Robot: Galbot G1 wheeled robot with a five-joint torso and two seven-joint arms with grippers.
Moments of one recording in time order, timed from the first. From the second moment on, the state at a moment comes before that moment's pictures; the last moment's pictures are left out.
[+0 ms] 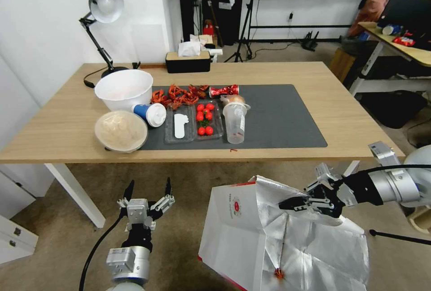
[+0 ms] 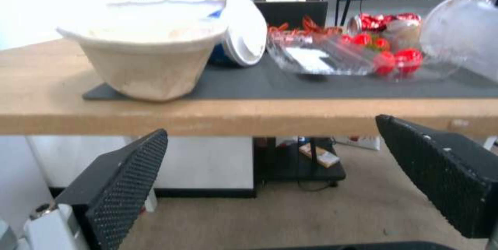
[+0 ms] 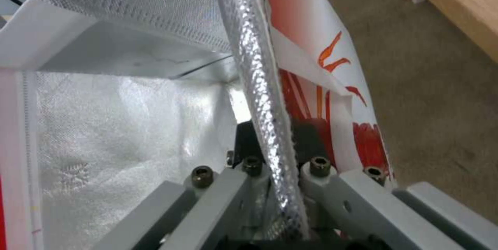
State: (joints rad) left arm 1.77 -1.27 -0.31 -2.17 -0.15 -0.15 -0.38; right arm -1.35 0.16 0.56 2.08 0.97 -0.42 -0.99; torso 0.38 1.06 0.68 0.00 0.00
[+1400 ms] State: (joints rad) left arm 1.78 -1.27 -0.31 -2.17 -0.15 -0.17 -0.39; right arm -1.36 0.17 0.58 2.12 0.99 -0.43 -0.98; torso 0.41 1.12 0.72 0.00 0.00
